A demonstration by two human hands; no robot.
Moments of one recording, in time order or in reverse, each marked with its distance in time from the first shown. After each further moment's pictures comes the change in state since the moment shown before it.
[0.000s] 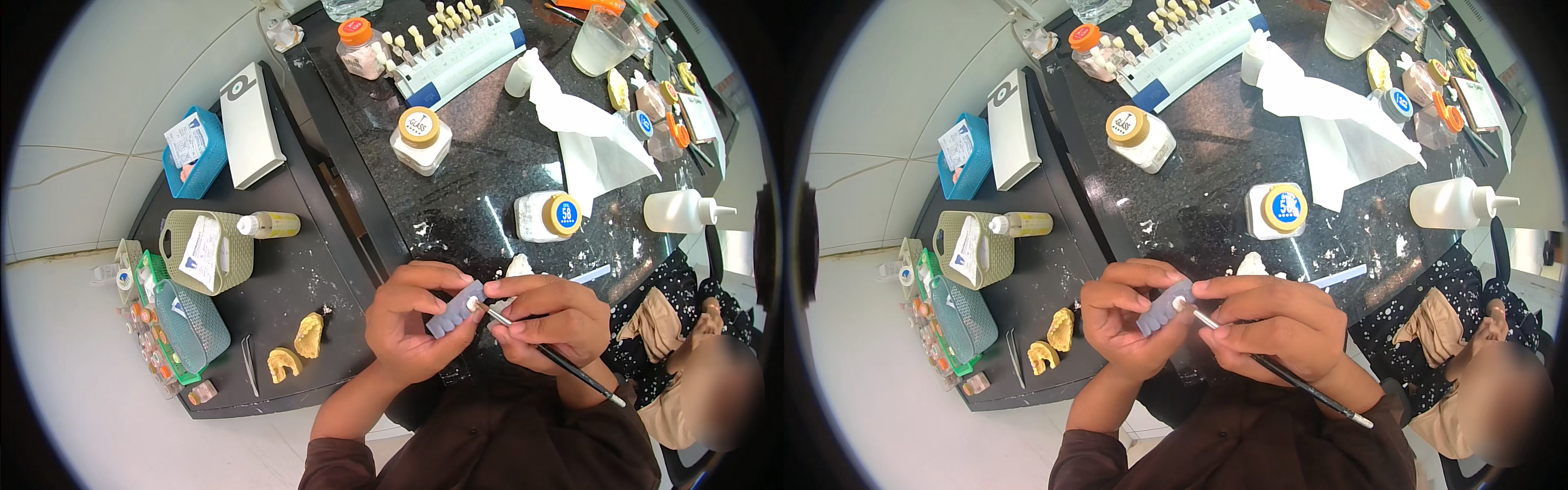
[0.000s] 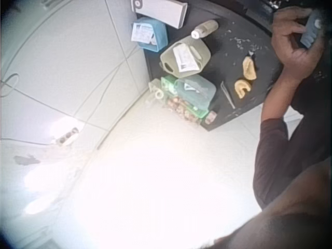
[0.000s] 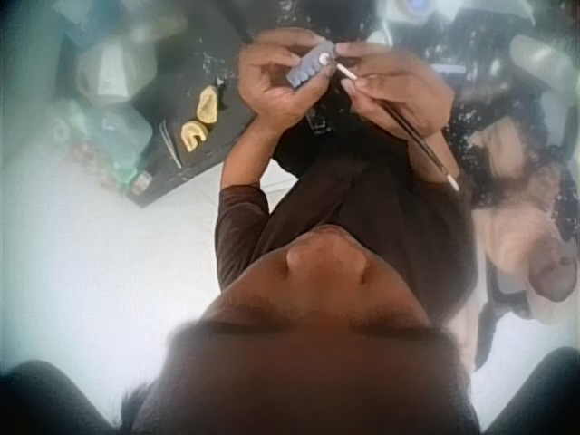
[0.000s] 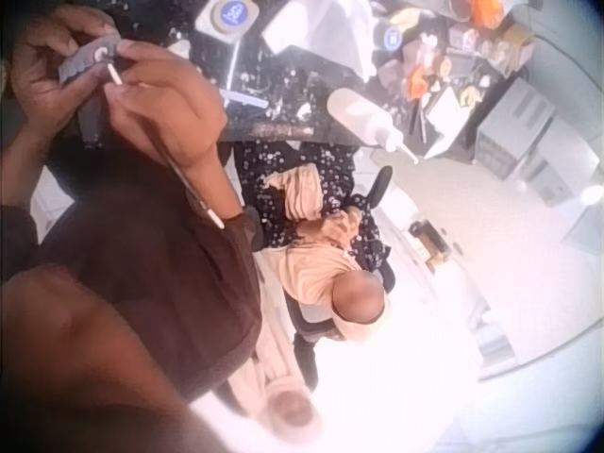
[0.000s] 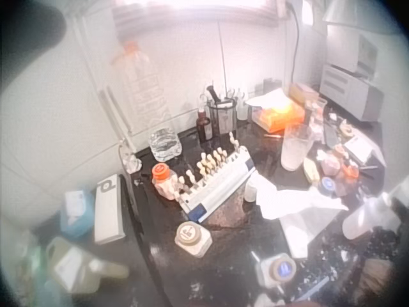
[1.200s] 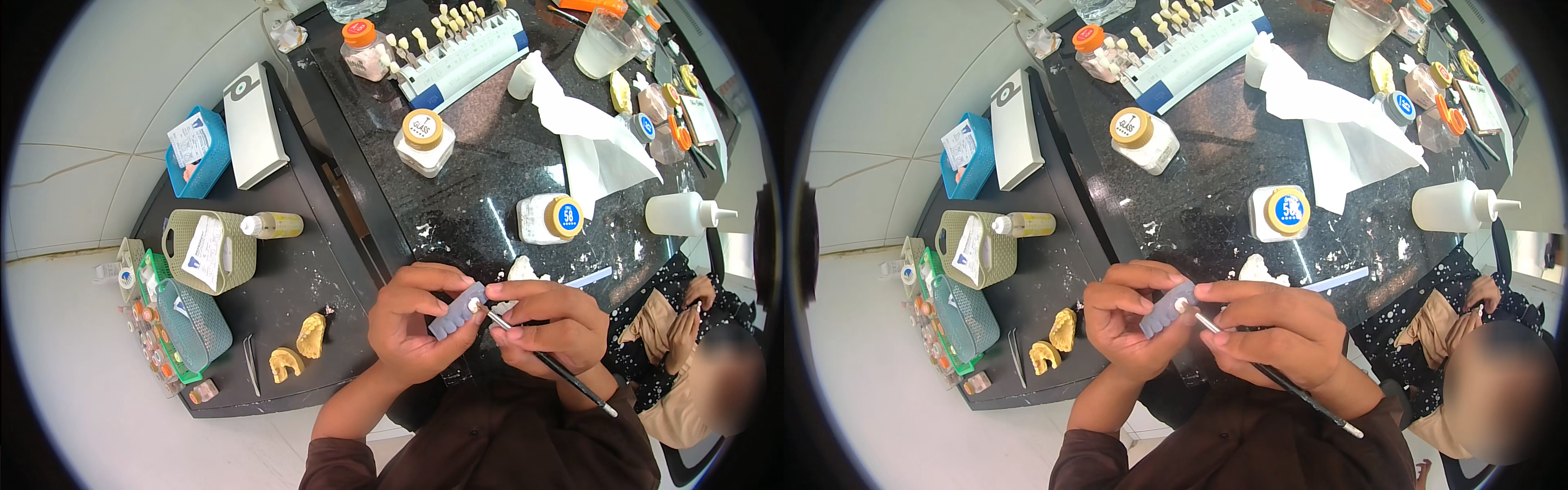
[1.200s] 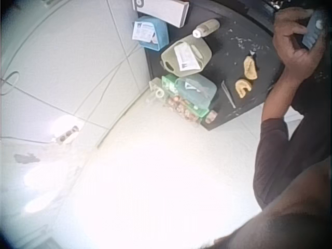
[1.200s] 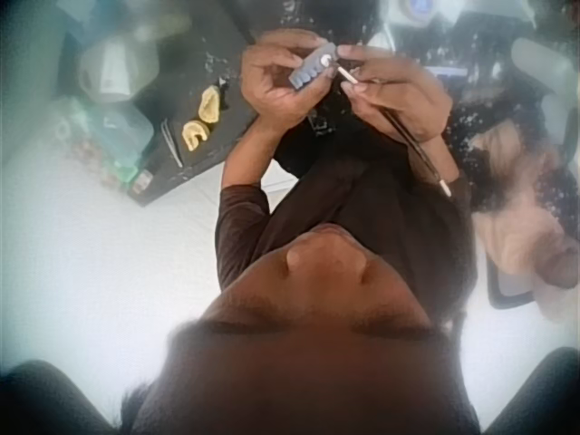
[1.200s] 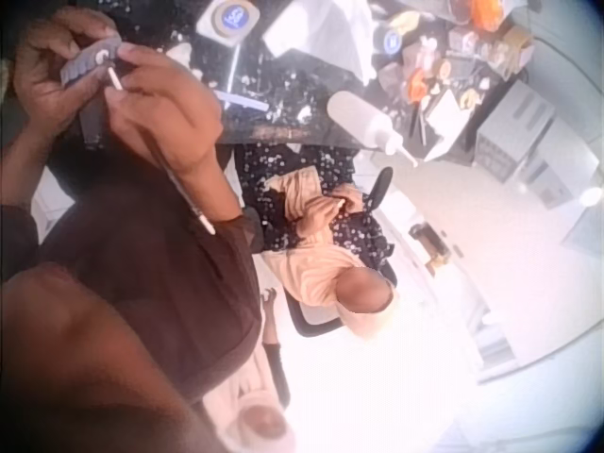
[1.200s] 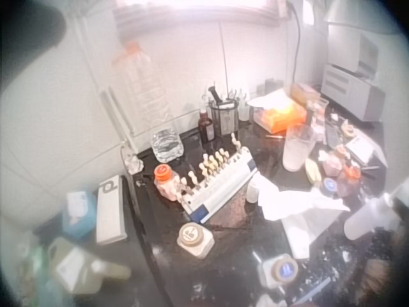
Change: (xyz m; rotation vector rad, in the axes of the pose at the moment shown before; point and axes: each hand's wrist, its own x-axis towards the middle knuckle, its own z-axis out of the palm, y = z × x) left_hand 0.002 0.003 -0.003 0.097 -0.071 -0.008; right_hand -0.004 0.000 0.004 -0.029 0.044 -0.025
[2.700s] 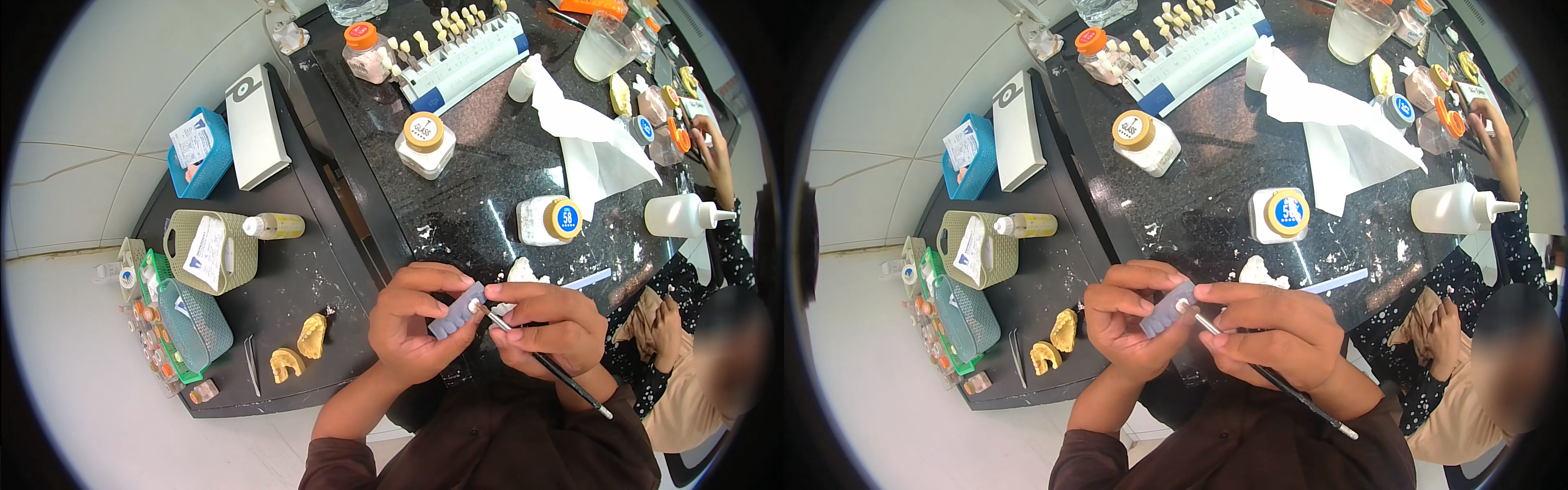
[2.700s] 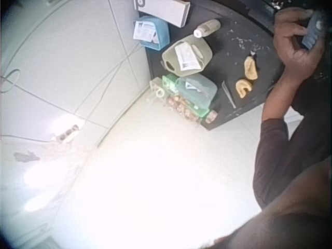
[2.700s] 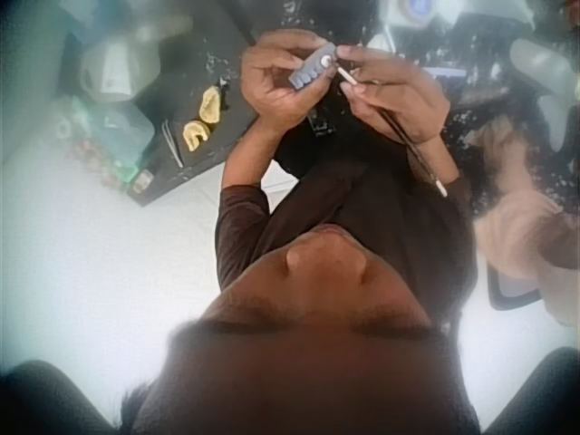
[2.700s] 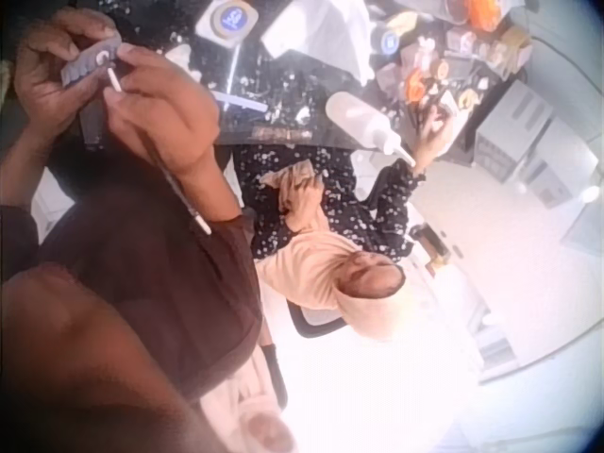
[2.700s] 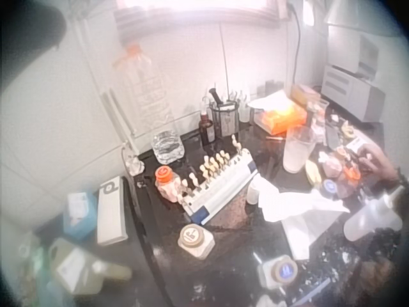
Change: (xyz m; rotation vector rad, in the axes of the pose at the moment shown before) left_hand 0.001 -0.003 0.001 -0.006 0.006 0.039; right_hand 0.001 0.000 0.001 -0.023 0.016 -0.037
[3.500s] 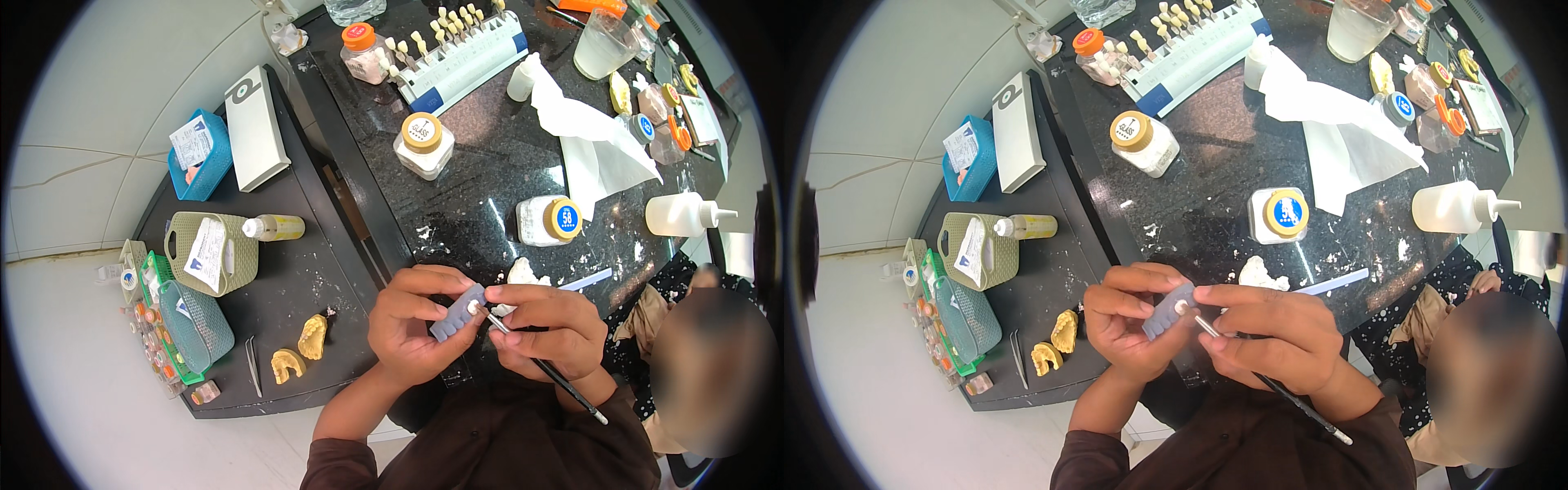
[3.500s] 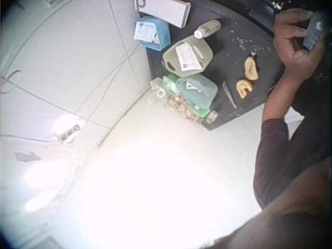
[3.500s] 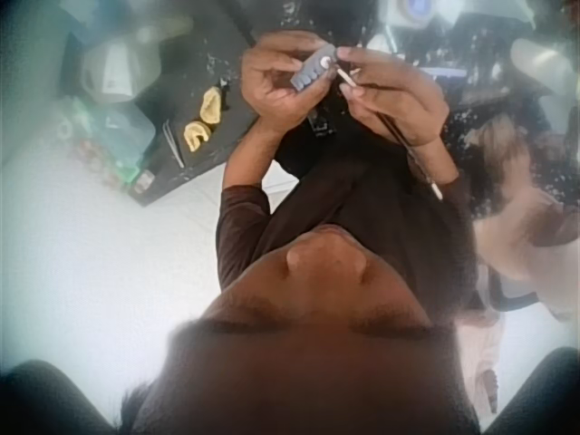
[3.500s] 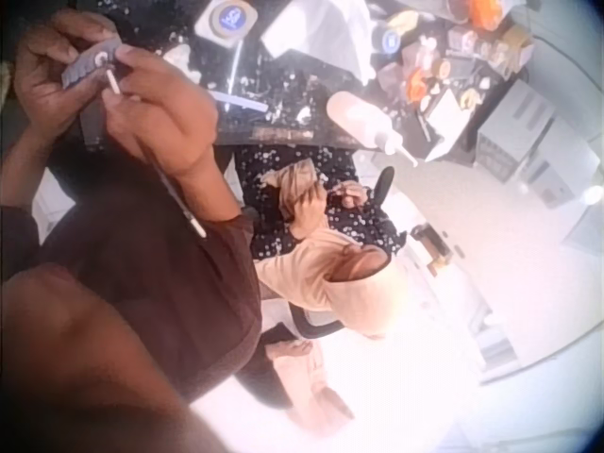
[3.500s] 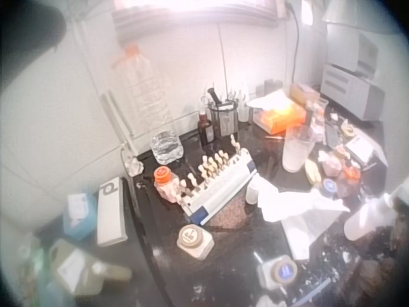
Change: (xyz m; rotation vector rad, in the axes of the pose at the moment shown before) left_hand -0.001 0.001 0.002 -0.027 0.016 -0.018; right_hand -0.002 -0.001 -0.003 -0.050 -0.064 -0.020
